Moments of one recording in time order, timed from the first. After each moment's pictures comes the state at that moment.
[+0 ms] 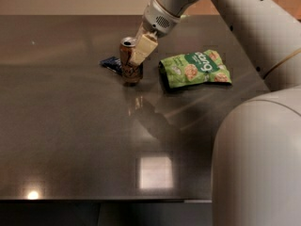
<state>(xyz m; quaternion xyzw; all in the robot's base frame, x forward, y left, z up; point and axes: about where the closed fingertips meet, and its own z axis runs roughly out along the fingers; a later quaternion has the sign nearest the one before) 0.651 0.030 0.921 -0.67 0.68 0.18 0.22</state>
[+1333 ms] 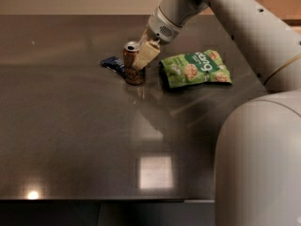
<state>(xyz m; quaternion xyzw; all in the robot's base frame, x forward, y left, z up) 0.665 0.022 0.894 -0.67 0.68 0.19 0.24</state>
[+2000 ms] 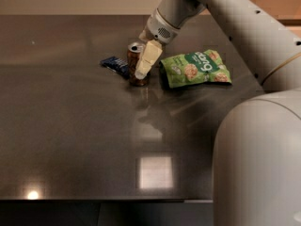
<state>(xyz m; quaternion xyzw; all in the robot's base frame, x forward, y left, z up) 0.666 0.026 0.890 -0.67 0.68 0.19 0.23</state>
